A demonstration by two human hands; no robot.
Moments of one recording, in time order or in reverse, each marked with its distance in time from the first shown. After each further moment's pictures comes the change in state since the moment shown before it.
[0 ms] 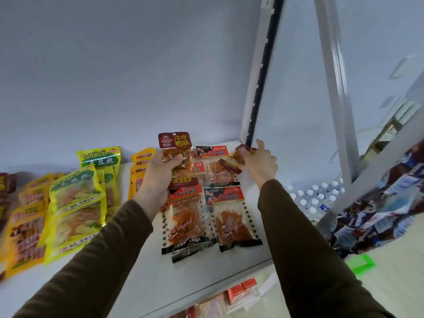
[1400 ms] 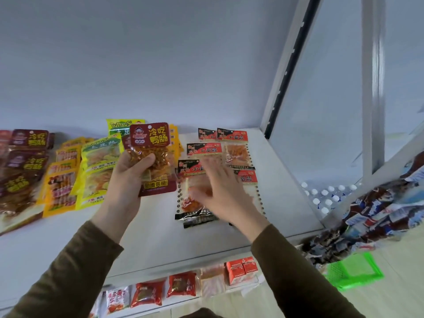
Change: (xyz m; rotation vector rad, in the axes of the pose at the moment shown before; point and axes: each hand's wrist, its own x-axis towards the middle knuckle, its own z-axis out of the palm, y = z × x) left_hand -0.088 -0.012 -0.085 -0.163 0.179 0.123; right_hand -0.178 -0.029 0.012 -0.184 -0.461 -0.732
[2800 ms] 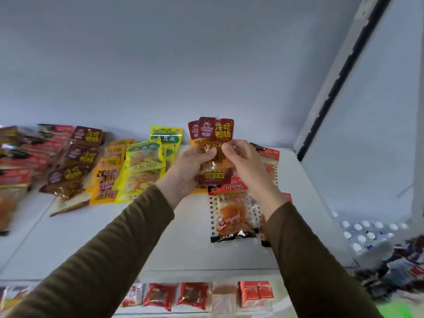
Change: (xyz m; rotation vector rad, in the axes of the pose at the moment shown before) left_hand 0.035 0.015 0.043 0.077 -0.227 -0.170; right_hand 0.068 -0.031 -0.045 0.853 0.121 0.100
